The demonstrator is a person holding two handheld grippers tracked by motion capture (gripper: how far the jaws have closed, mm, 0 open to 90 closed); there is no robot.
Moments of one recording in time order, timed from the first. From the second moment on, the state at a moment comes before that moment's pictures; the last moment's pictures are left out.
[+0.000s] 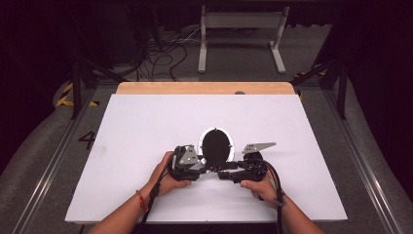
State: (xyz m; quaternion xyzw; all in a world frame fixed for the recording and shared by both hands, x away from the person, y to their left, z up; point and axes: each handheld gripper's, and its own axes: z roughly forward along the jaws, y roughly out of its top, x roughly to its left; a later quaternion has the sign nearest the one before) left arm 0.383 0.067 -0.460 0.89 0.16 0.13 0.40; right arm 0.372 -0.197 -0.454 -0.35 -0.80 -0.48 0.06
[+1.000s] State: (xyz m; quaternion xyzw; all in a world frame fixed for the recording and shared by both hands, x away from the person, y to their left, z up) left arm 0.392 0.080 -0.462 0.90 0.18 0.14 0.38; right arm 0.406 -0.191 -0.464 -0.46 -0.72 -0.50 0.14
